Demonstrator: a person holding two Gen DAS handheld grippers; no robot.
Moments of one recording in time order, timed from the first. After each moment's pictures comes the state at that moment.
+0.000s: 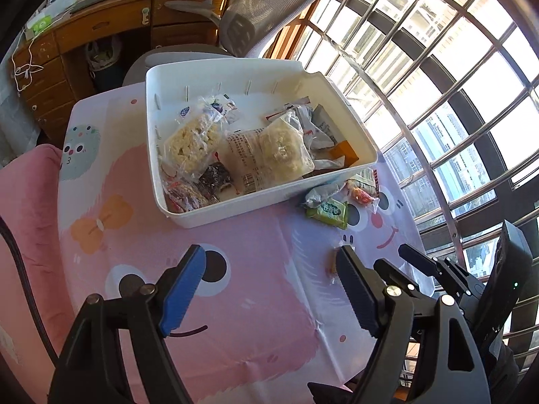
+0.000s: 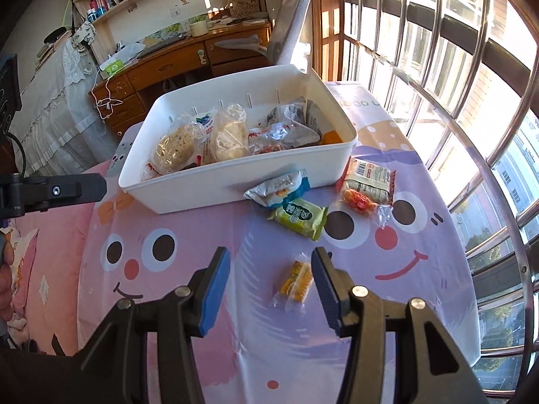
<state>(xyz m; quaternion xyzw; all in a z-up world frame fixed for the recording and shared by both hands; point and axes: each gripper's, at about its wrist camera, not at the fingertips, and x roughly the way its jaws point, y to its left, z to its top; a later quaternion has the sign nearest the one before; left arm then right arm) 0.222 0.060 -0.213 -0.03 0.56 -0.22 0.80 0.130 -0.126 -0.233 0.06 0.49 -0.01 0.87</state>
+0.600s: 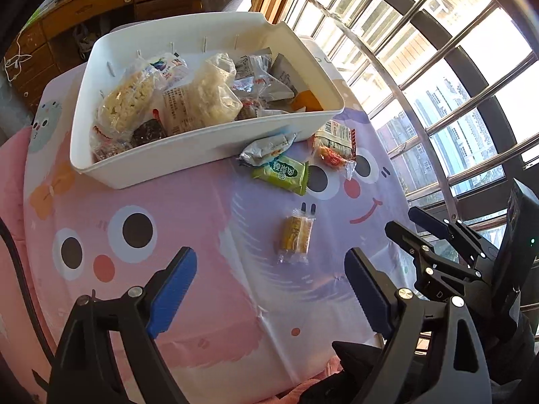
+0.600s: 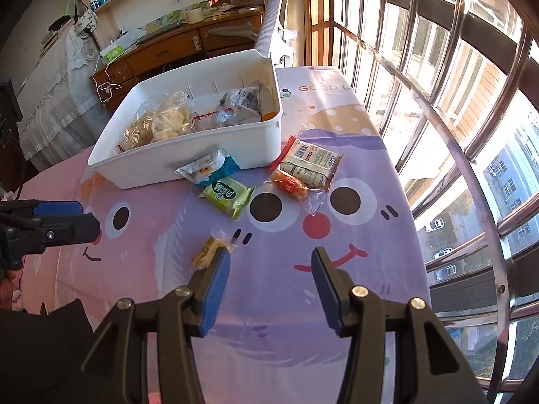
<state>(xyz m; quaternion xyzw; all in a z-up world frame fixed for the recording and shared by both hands) 0.185 -0.035 -0.242 -0.02 0.61 -0.21 0.76 0.120 -0.222 -0.243 0.03 0.52 0.02 0.86</state>
